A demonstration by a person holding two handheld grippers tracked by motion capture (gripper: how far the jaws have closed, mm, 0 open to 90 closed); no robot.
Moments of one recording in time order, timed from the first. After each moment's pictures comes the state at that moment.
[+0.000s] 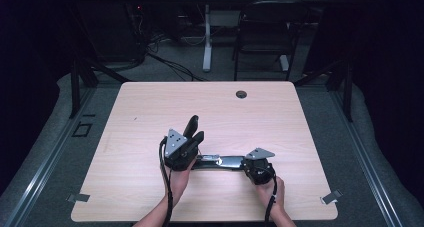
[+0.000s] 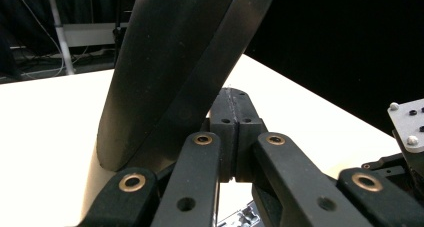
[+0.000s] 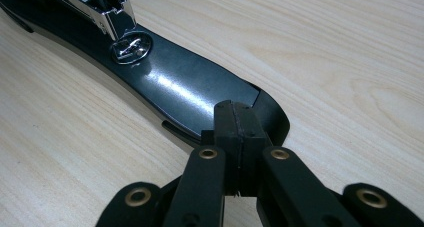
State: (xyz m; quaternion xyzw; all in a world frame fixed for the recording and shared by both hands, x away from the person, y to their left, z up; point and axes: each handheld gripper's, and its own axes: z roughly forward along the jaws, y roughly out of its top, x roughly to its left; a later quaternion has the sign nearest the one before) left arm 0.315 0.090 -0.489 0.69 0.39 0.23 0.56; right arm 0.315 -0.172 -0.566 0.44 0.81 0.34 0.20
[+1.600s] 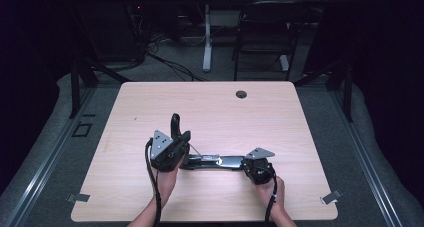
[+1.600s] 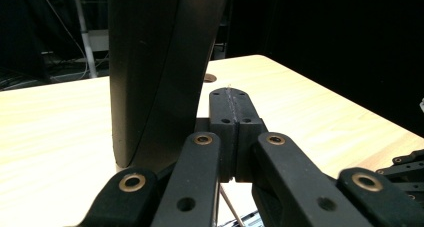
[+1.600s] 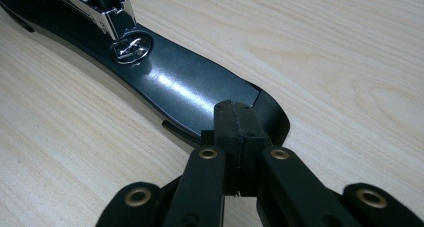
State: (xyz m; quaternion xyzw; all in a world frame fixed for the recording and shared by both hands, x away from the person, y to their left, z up) left arm 0.311 0.122 -0.488 0.68 0.40 0.26 0.55; right arm 0.315 -0.172 -0.566 0.44 0.81 0.34 0.20
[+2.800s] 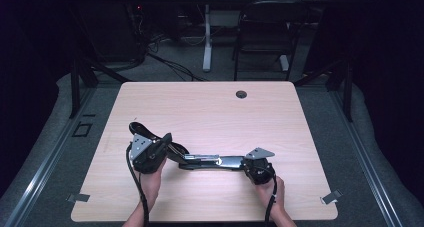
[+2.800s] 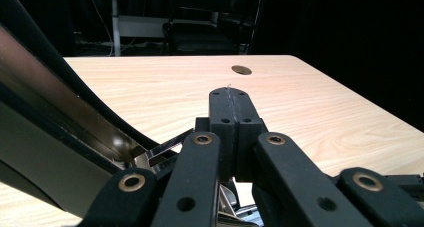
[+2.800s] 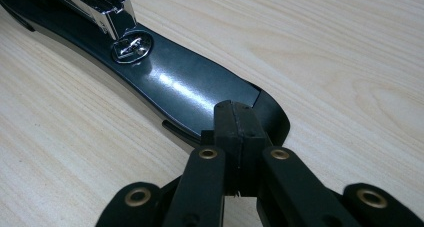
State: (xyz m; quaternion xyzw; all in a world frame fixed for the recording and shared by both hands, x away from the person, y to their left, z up) left arm 0.313 0.168 -0.506 0.65 0.46 0.25 0.55; right arm 0.315 -0.171 -0.566 0.44 0.81 0.34 0.20
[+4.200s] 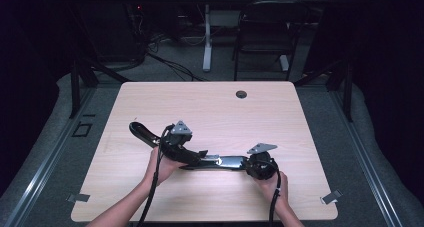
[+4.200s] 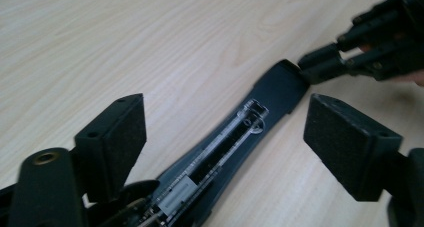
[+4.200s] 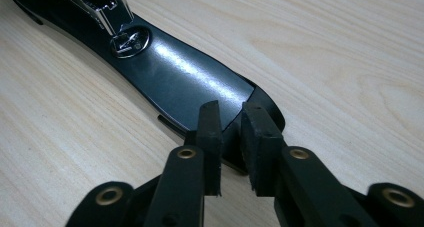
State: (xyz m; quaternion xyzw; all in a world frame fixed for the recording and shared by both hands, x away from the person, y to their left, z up) left arm 0.352 0.105 -0.482 0.86 0.31 0.09 0.39; right arm 0.330 -0.182 -0.559 0.44 0.82 0.33 0.15
